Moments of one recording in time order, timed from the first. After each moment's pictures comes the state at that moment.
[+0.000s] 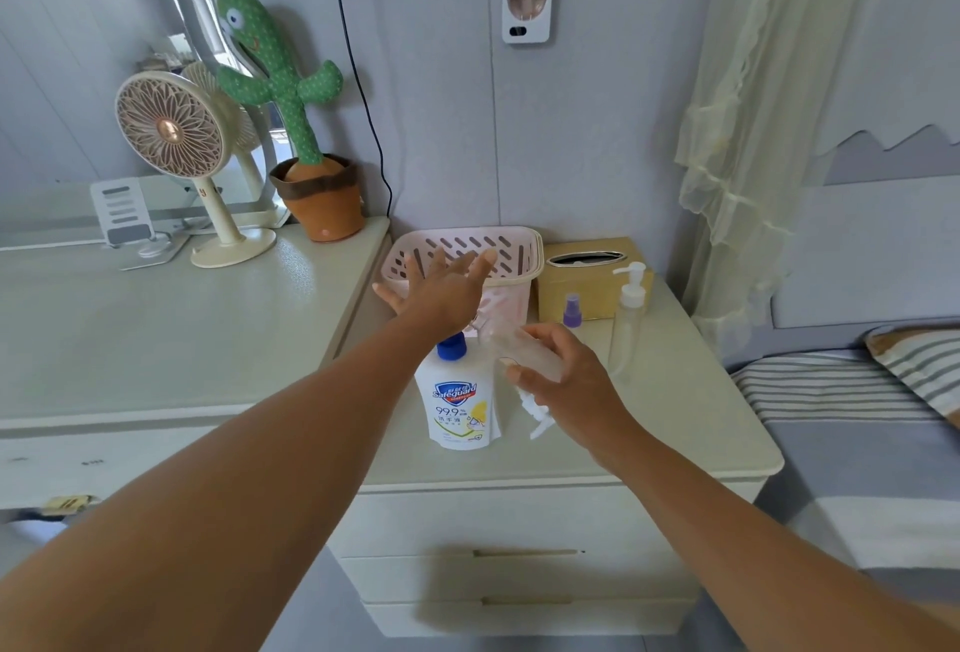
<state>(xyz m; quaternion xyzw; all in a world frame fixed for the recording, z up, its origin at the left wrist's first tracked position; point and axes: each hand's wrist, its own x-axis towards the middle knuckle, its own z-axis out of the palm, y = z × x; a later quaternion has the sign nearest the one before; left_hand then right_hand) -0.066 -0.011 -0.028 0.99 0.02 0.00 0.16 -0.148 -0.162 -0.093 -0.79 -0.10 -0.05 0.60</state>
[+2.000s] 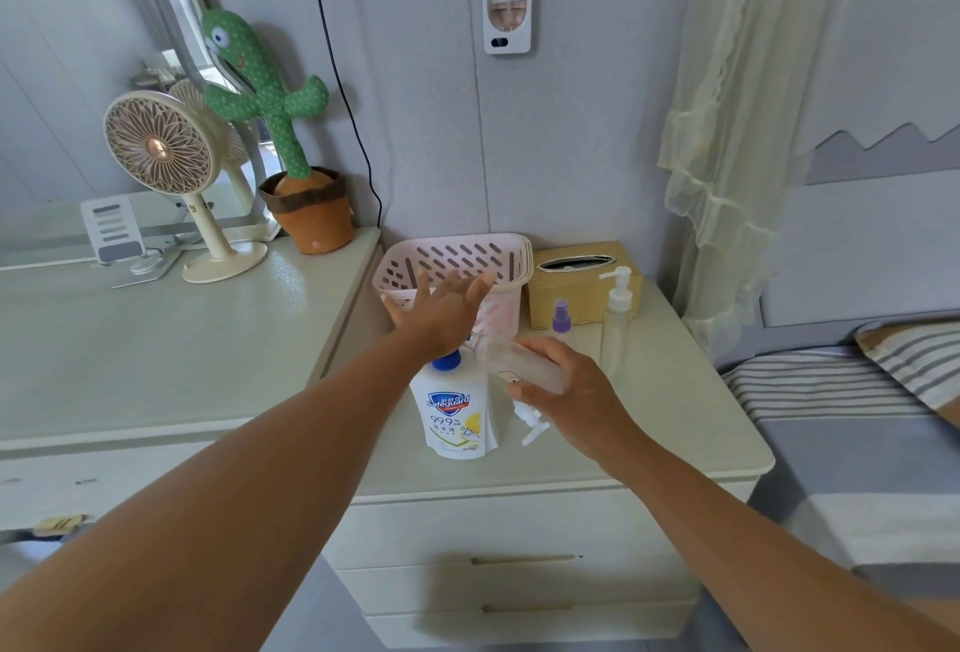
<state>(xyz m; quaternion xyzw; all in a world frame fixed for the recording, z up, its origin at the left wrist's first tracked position) -0.063 -0.012 -0.043 0.98 -0.05 -0.01 0.20 -0.143 -0.180 -0.105 -0.83 -0.12 -0.06 0.55</state>
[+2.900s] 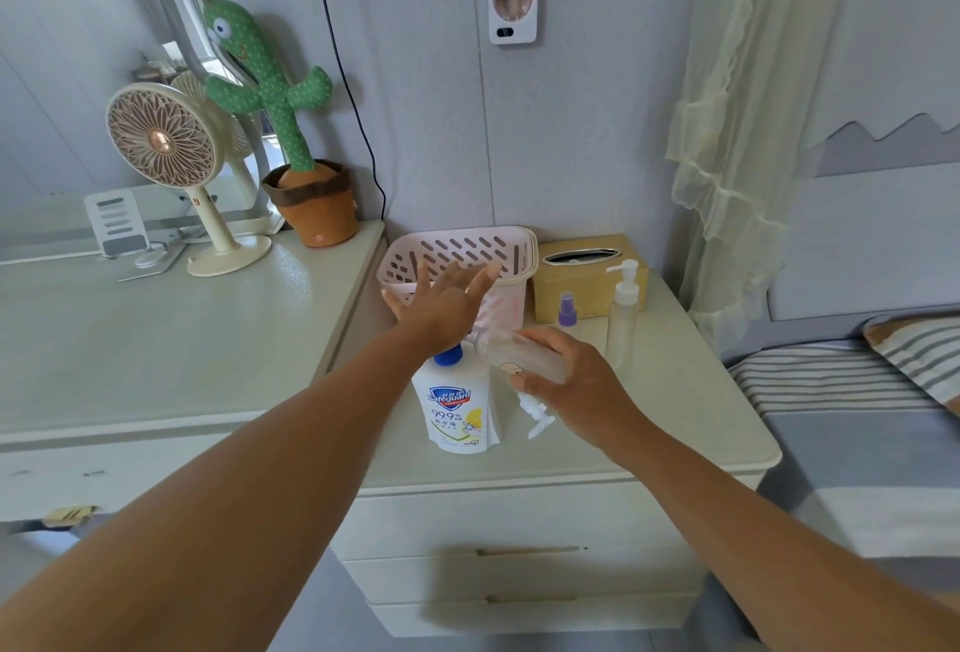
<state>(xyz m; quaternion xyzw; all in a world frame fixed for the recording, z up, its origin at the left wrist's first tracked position) -0.065 -0.009 -0.042 0.98 -0.04 0.00 0.18 -0.143 -0.177 -0.095 -0.83 -0.12 -0.04 0.55</state>
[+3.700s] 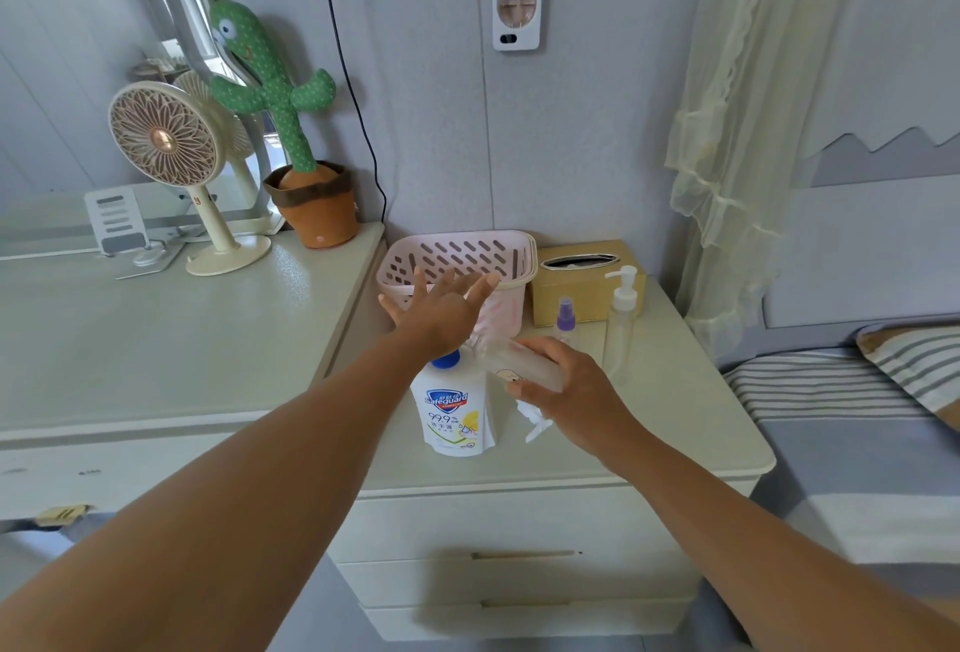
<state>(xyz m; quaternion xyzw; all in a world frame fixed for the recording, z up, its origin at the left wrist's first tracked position) -0.066 -0.006 -0.044 0.99 -0.04 0.00 0.16 -0.145 -0.174 -0.098 -0.82 -0.12 -0.03 0.55</state>
